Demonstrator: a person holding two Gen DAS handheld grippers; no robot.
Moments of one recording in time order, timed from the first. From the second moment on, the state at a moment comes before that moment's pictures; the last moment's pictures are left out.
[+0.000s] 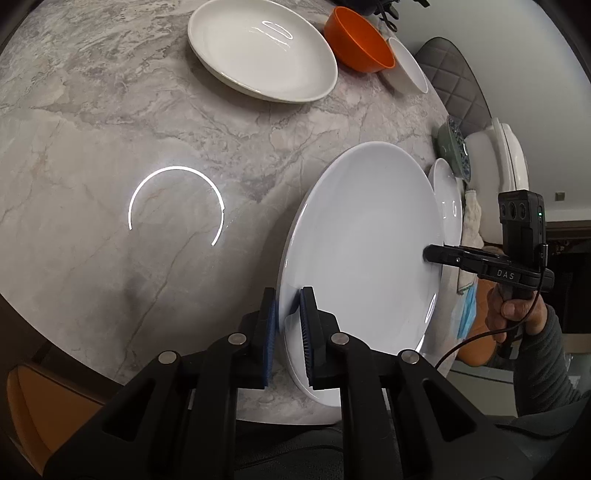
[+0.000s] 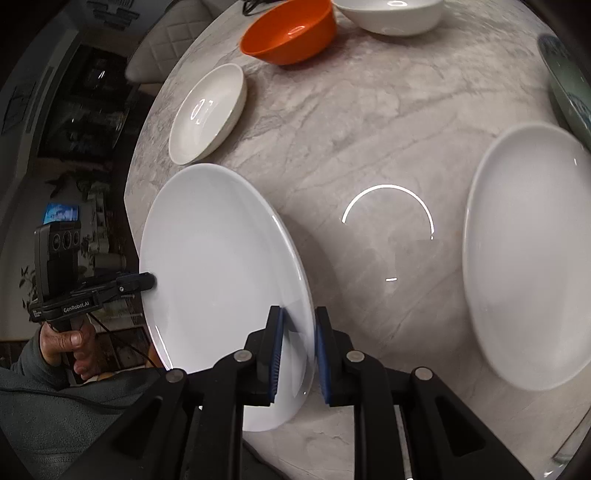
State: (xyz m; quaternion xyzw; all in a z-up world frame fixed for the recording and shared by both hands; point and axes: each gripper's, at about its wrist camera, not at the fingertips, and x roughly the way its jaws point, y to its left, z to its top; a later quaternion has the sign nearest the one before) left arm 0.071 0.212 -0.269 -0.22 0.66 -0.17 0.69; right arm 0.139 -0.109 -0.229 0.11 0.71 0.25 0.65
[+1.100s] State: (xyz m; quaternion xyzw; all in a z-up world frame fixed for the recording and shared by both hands) left arm 0.096 0.182 -0.267 -0.17 0.61 -0.22 0.74; right arm 0.045 -0.152 -0.217 0.16 0.58 0.04 0.80
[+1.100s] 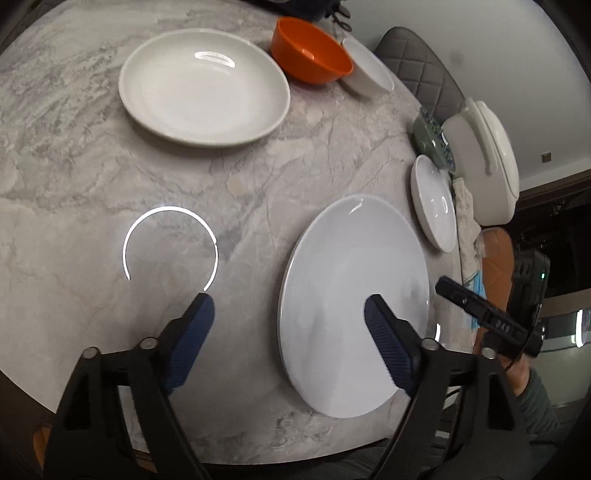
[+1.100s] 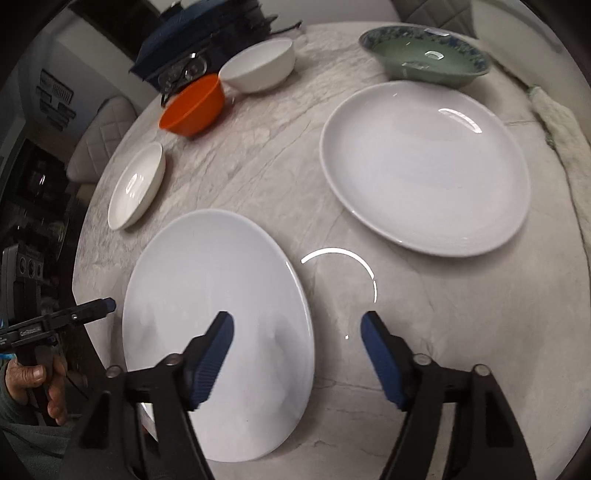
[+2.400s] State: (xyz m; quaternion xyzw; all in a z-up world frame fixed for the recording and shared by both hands) left arm 0.175 0.047 -0.199 -0.07 0.57 -0.22 0.79; right arm -0.023 -0.327 -0.183 0.40 0.40 -0.05 0.82
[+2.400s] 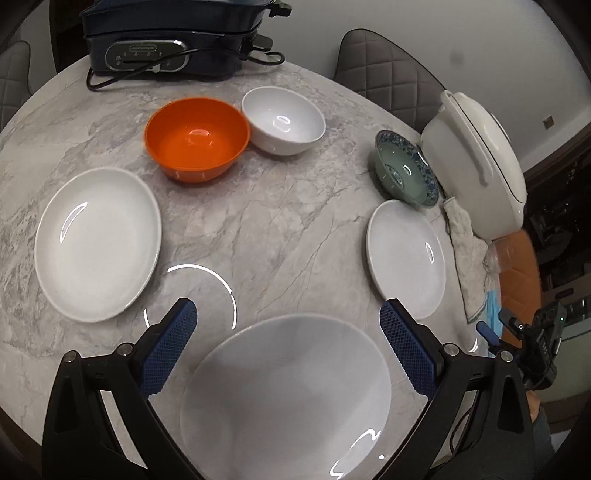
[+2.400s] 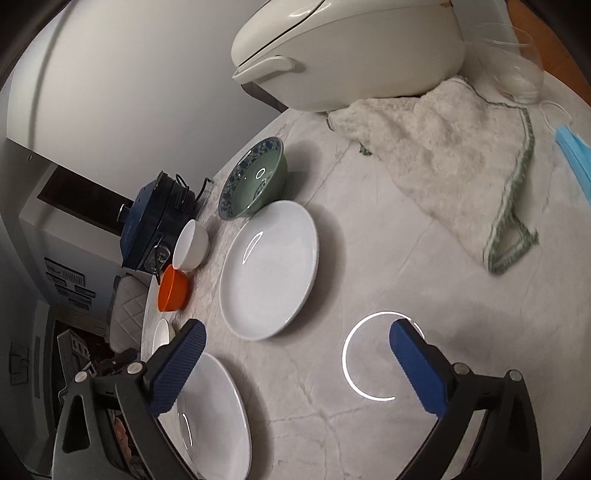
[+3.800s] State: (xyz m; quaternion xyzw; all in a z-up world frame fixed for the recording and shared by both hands) left arm 0.260 -0.128 -0.313 0.02 0.67 -0.36 0.65; right arm 0.111 -0.371 -0.258 0.42 0.55 0.11 0.72
